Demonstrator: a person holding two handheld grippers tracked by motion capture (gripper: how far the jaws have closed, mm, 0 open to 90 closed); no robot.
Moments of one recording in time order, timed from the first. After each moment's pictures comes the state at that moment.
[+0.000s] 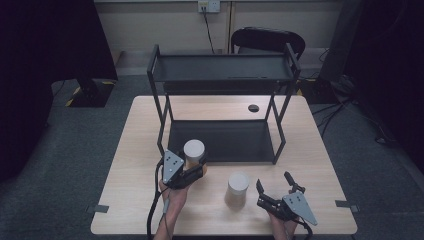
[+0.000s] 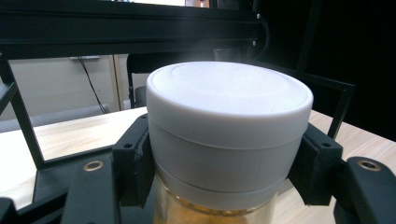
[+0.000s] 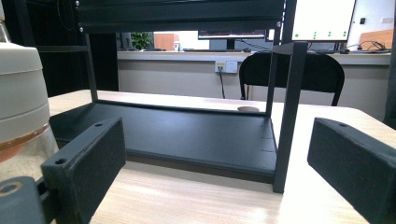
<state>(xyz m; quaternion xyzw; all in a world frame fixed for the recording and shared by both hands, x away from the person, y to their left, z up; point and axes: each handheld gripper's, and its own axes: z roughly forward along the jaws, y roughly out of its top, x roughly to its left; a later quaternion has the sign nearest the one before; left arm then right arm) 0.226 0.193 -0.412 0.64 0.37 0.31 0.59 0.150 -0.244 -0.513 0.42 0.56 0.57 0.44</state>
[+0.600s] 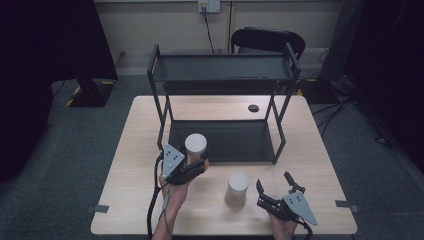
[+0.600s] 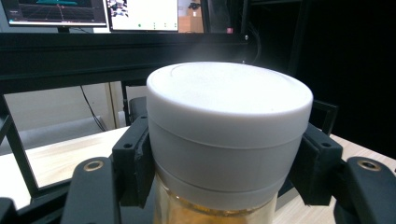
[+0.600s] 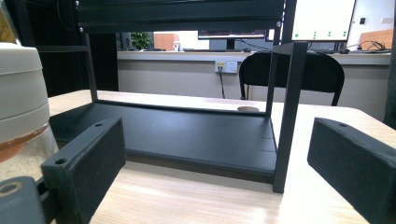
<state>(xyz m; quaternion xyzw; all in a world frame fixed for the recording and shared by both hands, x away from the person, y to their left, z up) 0.227 0.194 -0.392 0.64 0.35 0.31 0.61 0.150 -0.244 -0.513 0.42 0.56 0.57 0.44</state>
